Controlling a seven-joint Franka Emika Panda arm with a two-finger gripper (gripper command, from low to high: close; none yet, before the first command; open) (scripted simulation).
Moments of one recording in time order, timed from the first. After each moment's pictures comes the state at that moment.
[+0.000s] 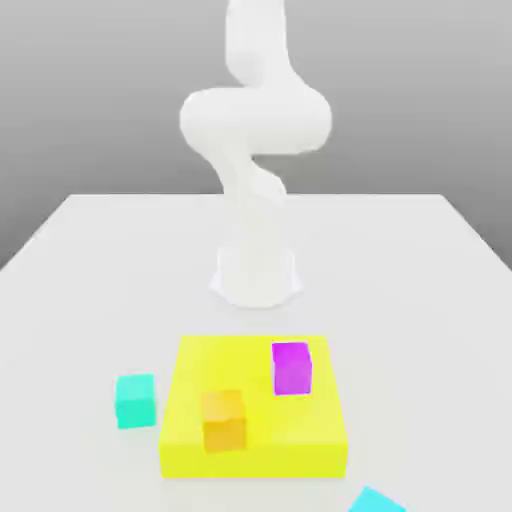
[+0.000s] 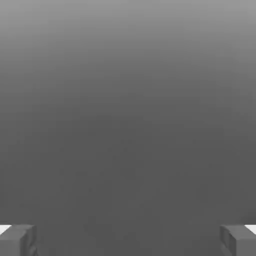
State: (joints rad) arm -0.06 -0.72 0.02 -2.35 -0.01 2.35 0.90
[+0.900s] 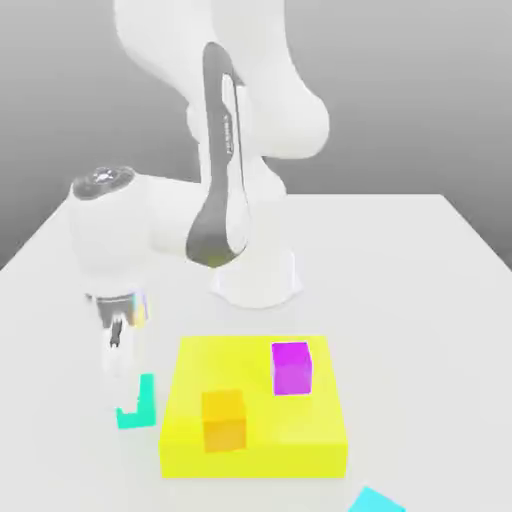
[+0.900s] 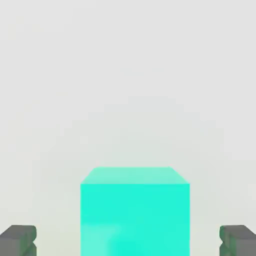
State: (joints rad) arm -0.47 0.27 0.01 -2.75 -0.01 3.03 1.75
